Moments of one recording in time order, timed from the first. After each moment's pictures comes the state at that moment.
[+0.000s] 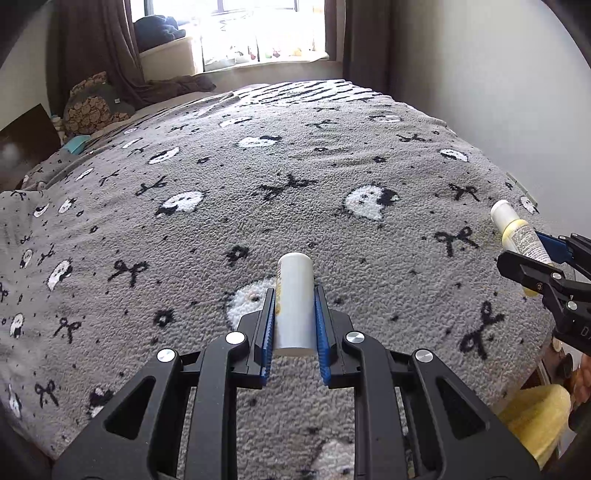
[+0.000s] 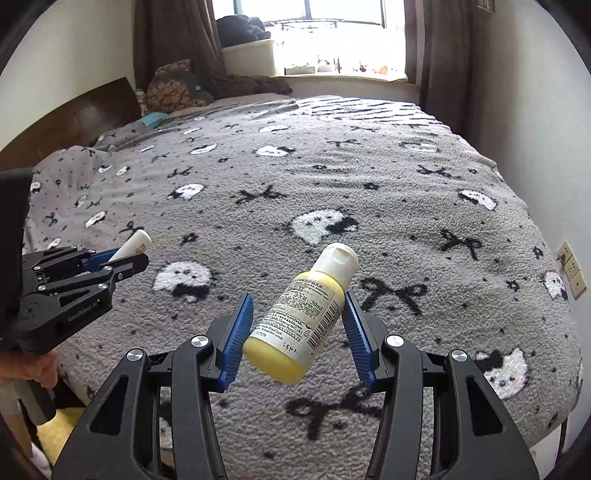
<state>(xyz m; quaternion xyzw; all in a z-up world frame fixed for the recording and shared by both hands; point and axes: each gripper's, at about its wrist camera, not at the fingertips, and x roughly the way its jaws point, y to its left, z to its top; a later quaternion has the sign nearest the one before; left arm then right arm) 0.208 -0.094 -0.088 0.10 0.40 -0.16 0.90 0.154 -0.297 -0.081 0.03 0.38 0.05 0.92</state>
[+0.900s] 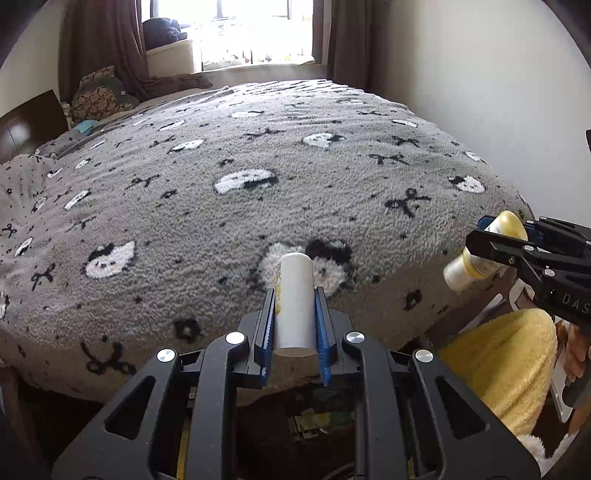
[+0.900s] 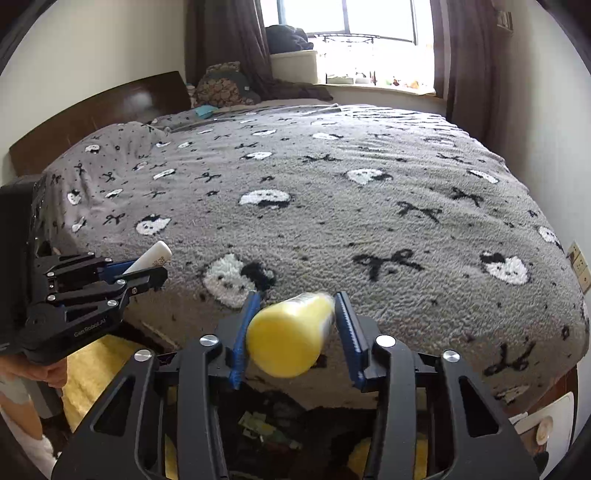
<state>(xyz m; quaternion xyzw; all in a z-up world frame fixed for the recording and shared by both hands) 0.011 -0.059 -0.132 0.08 0.39 -0.18 0.90 -0.015 -0.258 -0.103 0.02 0.37 0.11 0.92</state>
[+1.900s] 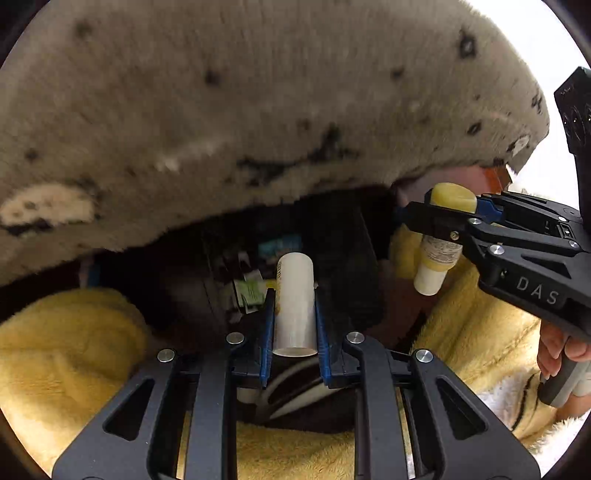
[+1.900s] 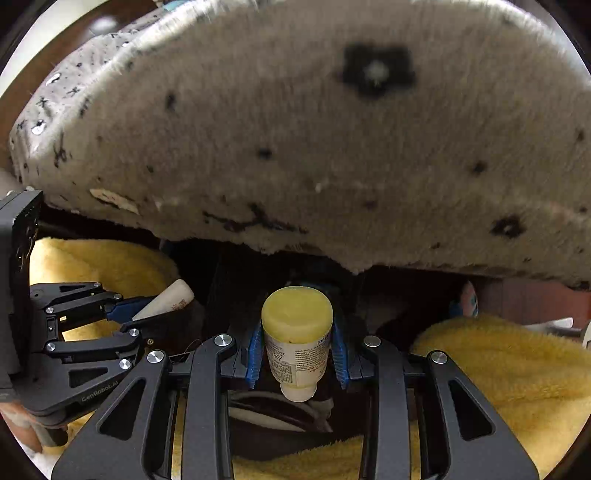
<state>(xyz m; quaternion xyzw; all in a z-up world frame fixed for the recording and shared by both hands) -0.017 -0.060 -0.339 0.05 0.63 -0.22 0.74 -0.025 -0.226 -0.300 0.06 0.59 0.12 0.79</state>
